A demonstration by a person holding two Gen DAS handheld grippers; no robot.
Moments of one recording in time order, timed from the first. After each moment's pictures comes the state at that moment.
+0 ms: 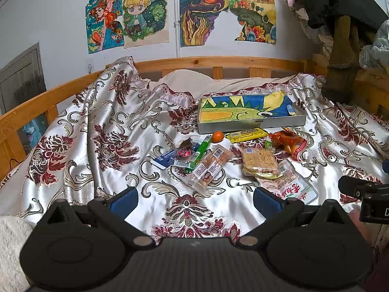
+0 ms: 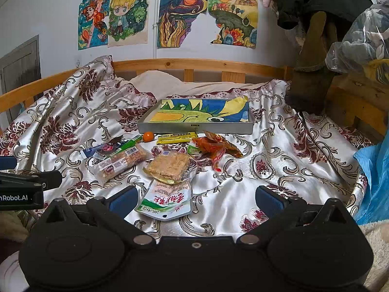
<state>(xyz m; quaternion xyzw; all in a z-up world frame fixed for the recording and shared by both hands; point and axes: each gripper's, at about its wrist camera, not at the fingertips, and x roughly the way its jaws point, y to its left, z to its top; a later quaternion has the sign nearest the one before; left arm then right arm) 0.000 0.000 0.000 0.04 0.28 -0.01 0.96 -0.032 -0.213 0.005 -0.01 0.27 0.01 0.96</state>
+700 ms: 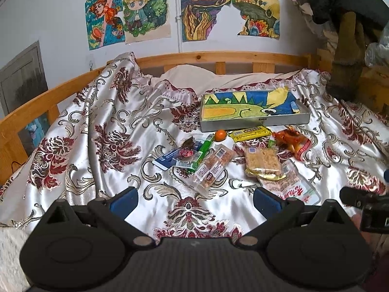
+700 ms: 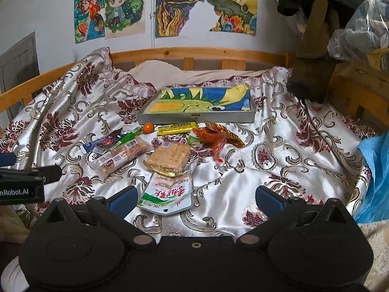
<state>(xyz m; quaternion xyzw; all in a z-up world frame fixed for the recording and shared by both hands) 0.015 -0.002 0.009 0.04 0.30 0.00 0.95 -0.019 -0.219 0.009 0.01 0.31 0.01 0.95</state>
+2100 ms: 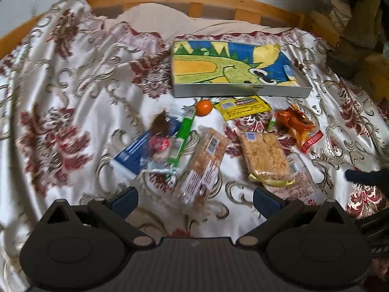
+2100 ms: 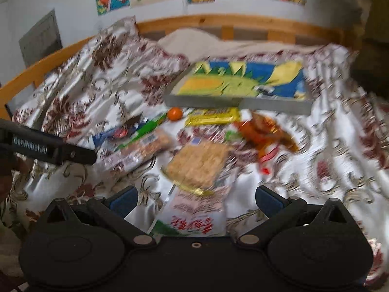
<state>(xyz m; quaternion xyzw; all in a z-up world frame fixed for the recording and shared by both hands) 0.182 0.033 -0.024 0.01 0.45 -0.13 0.88 0.113 -0.199 -0.025 0.00 0.40 0.12 0.91</state>
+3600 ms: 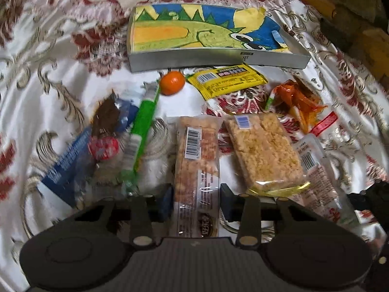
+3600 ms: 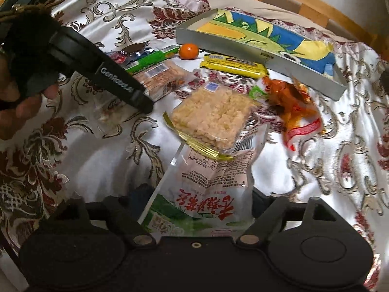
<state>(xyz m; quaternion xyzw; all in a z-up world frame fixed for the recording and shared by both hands) 0.249 -0.002 -0.092 0.00 0.51 -0.20 0.84 0.129 -0.157 -0.077 -0.14 0.47 0.10 0.87</state>
